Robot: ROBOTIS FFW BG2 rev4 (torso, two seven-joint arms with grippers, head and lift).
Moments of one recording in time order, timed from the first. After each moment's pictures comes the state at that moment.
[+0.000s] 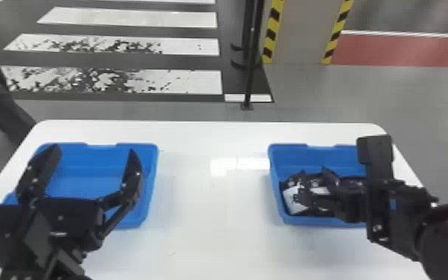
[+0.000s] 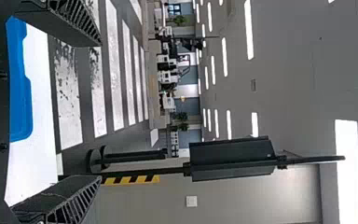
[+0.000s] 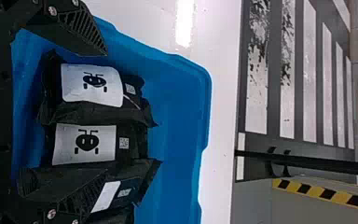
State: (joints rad) left arm 0.63 0.08 -0.10 -2.36 -0.10 0.04 0.11; right arm 0.09 -0.24 -0.05 -2.16 -0.25 1.24 0.12
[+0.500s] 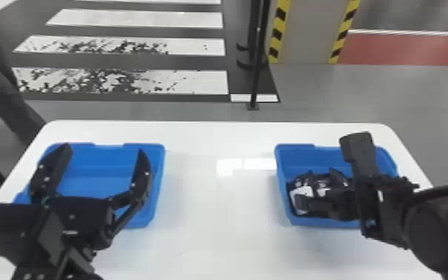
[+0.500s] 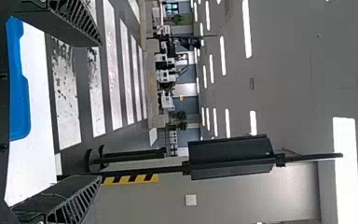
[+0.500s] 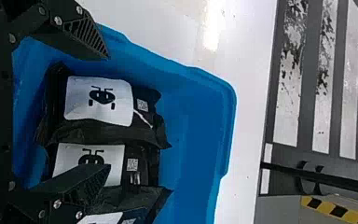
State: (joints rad) left arm 0.63 0.08 -0.10 -2.36 -0.10 0.04 0.11; right arm -0.01 -0.26 0.05 -2.08 -0.25 1.36 0.08
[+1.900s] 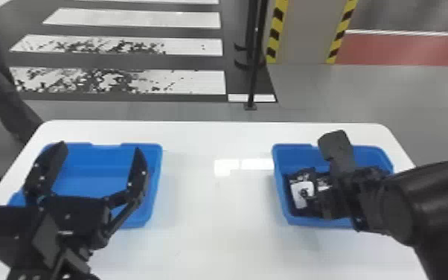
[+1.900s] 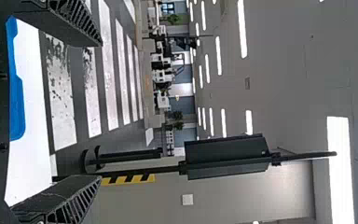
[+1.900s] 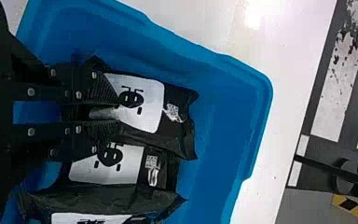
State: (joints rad) left arm 0.63 0.09 -0.10 -2.35 -0.11 0.01 0.11; right arm -0.13 -0.29 0.17 -2.01 -0.21 1.52 0.01
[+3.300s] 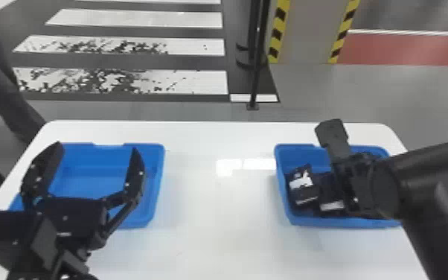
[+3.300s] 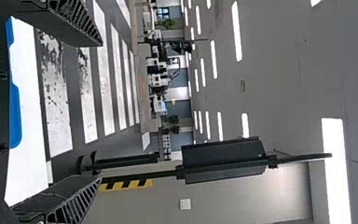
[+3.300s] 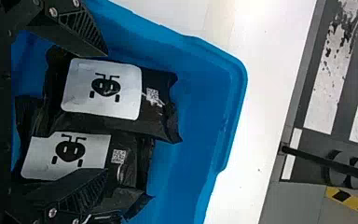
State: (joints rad) left arm 0.63 0.08 -0.08 -2.33 -0.12 -0.03 0.11; right arm -0.24 -0.28 0.19 -1.84 -0.26 1.45 -0.04
